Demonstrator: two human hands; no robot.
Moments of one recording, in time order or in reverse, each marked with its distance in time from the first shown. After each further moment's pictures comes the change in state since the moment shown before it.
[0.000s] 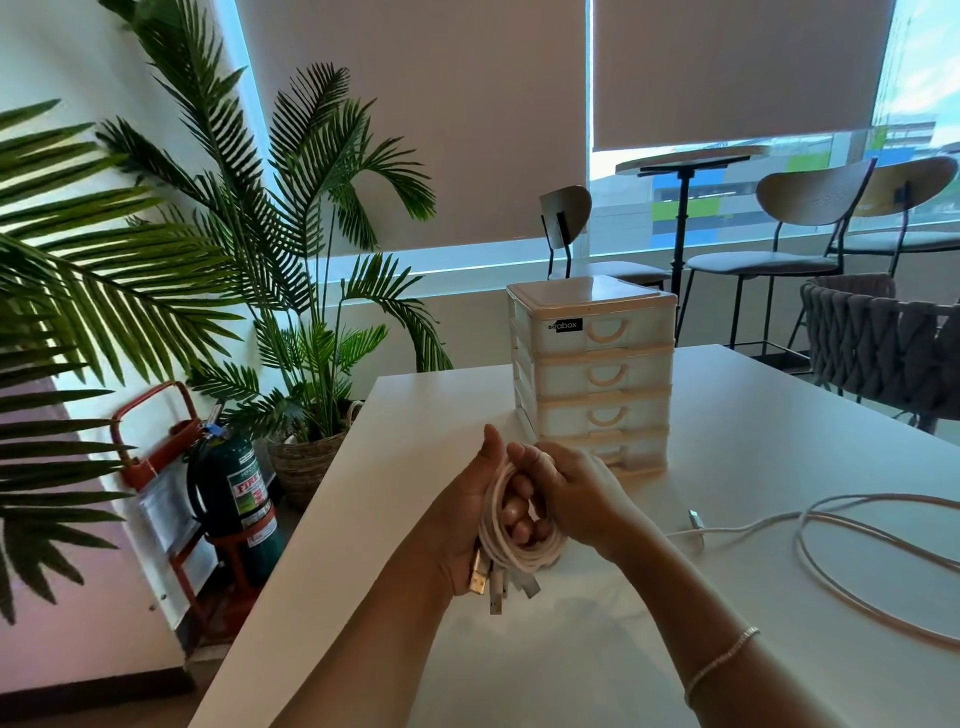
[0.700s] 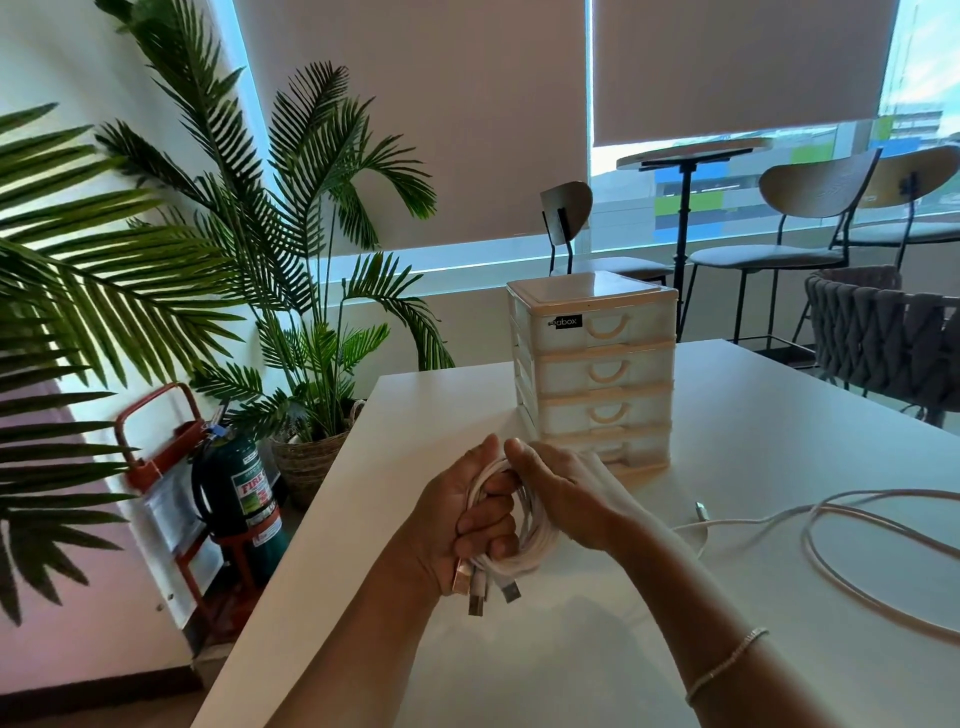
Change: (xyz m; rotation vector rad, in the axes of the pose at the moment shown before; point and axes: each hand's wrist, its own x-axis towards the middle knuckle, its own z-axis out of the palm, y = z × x) left_hand -0.006 0.007 -0.011 -0.060 -0.057 -0.084; right_hand -0.003 -0.008 -0.007 -0.062 -0.127 -0.021
